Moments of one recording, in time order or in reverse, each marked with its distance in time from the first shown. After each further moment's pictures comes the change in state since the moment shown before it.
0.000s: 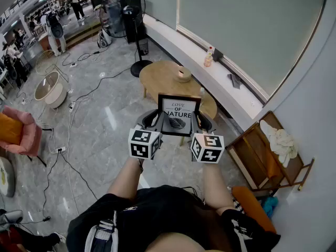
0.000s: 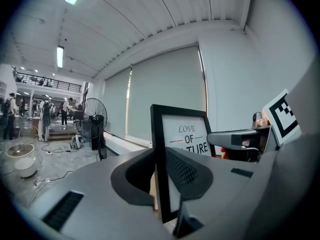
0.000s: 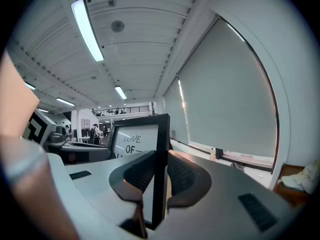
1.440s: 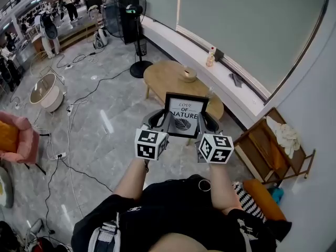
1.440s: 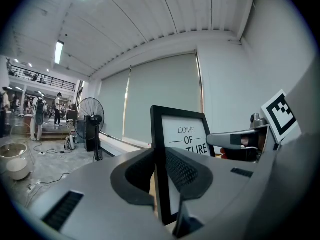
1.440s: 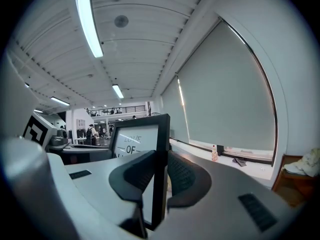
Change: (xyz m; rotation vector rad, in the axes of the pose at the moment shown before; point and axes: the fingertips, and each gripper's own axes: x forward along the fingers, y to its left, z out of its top) left arm -0.073 0.128 -0.023 -0.008 -0.021 -0.085; right arm 0.035 0.144 -0.026 0.028 0.015 -0.048
